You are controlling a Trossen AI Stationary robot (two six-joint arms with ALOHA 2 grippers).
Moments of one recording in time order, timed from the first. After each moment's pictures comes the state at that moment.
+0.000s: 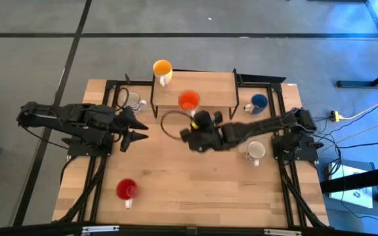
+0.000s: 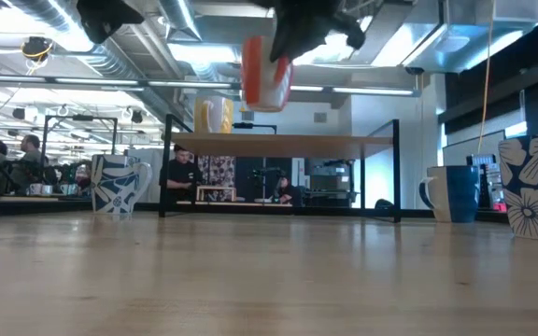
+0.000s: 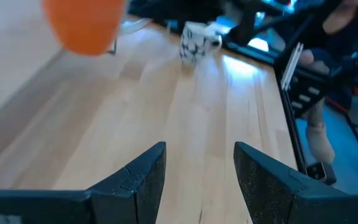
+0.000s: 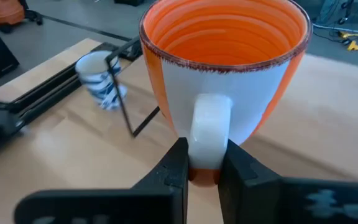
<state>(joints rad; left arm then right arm) -0.12 0.70 0.82 -0.56 -0.11 -0.41 0.18 1.83 1.59 -0.63 0.94 0.87</state>
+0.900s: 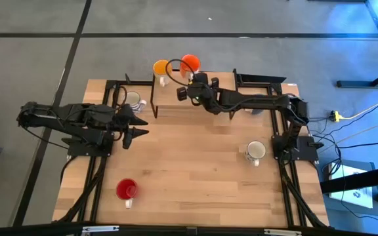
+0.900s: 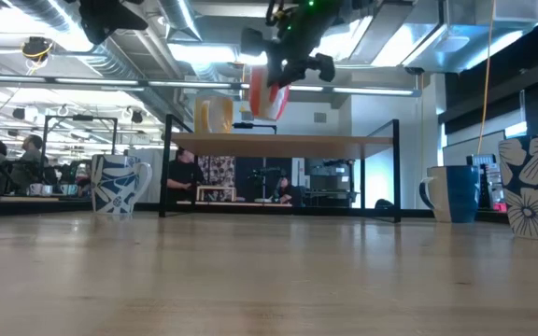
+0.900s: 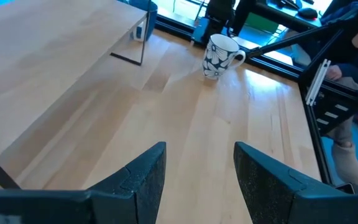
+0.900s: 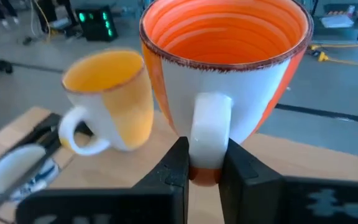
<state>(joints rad) -0.12 0.69 0.82 -0.57 -0.22 -0.42 -0.18 1.85 1.60 -0.28 0.81 0.57</state>
